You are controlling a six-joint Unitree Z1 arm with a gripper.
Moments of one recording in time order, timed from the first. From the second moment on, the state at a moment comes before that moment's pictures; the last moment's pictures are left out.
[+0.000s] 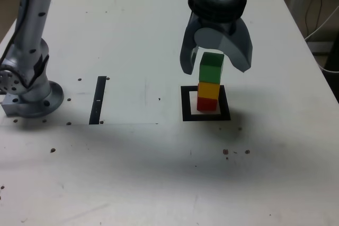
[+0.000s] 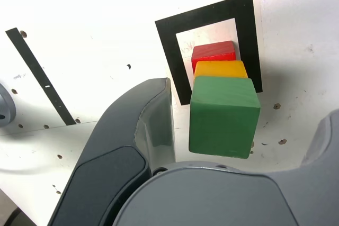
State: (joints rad) arm -0.13 2.05 -1.81 1.49 0.10 0.10
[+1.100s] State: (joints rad) arm 0.00 1.63 -1.09 1.48 -0.03 0.16
